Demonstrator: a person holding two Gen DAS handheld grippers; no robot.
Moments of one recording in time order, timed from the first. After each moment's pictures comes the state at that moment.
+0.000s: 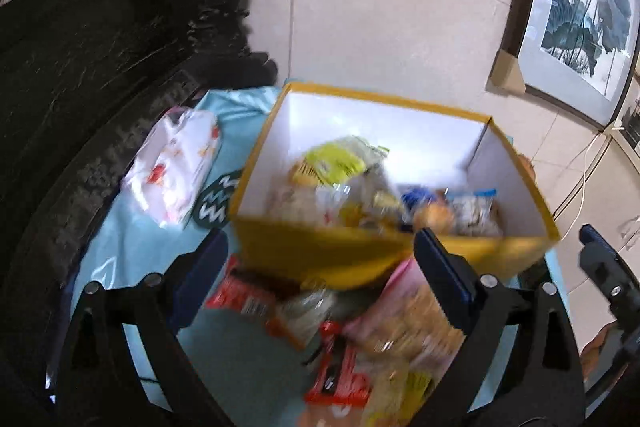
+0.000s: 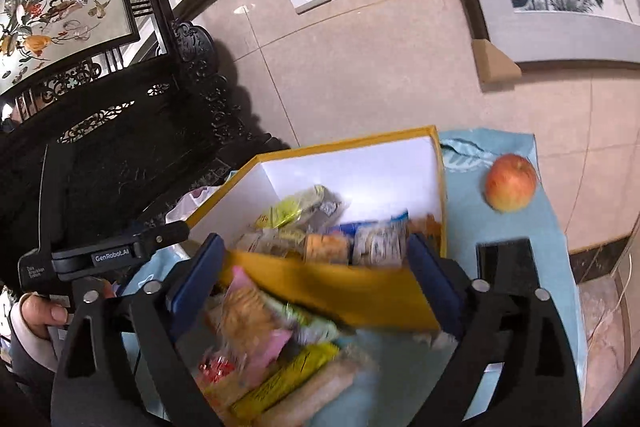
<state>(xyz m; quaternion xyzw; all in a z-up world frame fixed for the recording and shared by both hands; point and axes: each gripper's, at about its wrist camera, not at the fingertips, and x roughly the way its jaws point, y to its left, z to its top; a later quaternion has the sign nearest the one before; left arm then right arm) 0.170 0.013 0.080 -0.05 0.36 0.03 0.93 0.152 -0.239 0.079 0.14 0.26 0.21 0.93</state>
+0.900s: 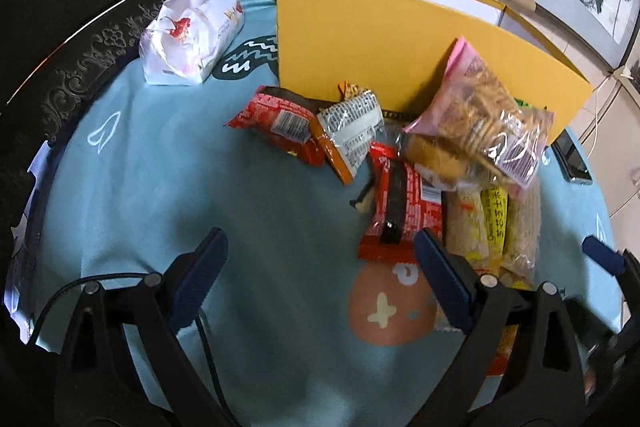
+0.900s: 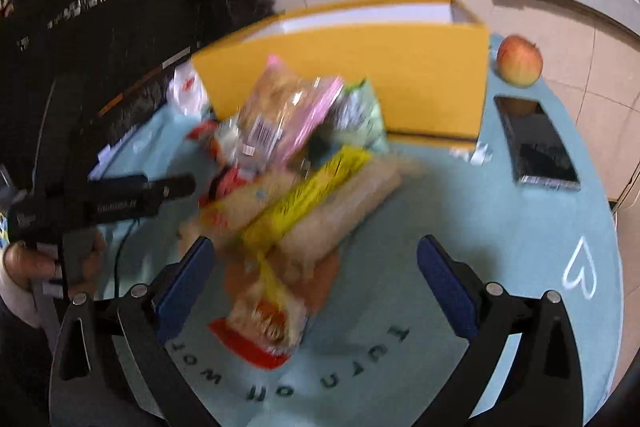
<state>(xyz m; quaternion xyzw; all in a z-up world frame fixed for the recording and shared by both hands) 0.094 0.026 -0.022 -0.05 0.44 0.03 0.89 0.066 -0.176 -0.014 0.03 0.39 0.21 0.90</state>
